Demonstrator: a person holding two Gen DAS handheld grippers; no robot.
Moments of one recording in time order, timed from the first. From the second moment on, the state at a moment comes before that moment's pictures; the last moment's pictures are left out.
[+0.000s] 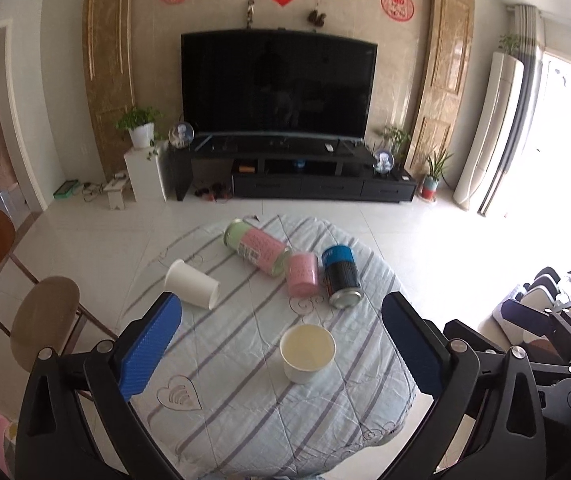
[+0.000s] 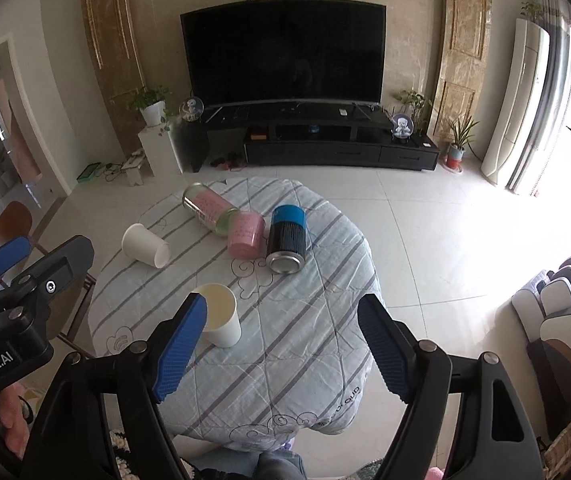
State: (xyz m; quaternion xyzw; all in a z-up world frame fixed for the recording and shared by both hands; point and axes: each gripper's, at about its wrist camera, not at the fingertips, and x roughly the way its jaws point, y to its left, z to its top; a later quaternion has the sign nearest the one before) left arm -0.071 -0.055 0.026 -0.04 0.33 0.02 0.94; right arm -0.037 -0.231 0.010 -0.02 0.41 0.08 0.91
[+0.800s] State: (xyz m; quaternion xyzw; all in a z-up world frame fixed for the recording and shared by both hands) left arm -0.123 -0.054 0.044 -0.03 0.25 0.02 0.97; right arm -0.074 -0.227 0.023 -0.03 0.35 0.08 0.93
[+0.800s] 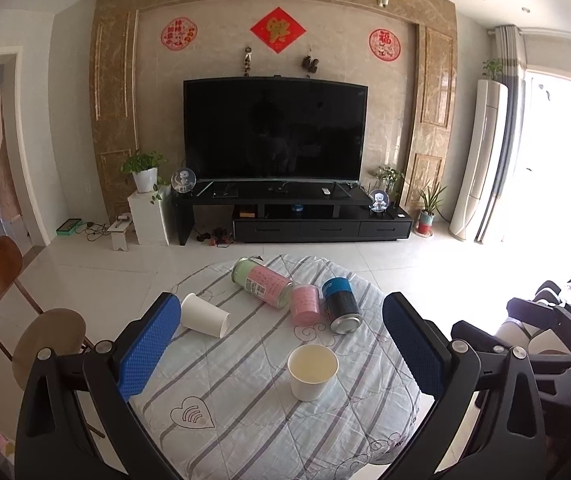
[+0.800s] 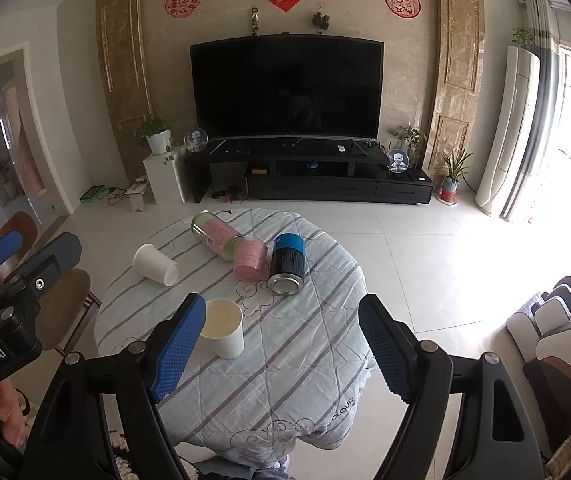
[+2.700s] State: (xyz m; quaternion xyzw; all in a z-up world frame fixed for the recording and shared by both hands) left arm -0.112 -0.067 0.052 0.00 0.23 0.02 0.97; right arm -0.064 -0.235 0.021 -0.04 0.37 0.08 0.92
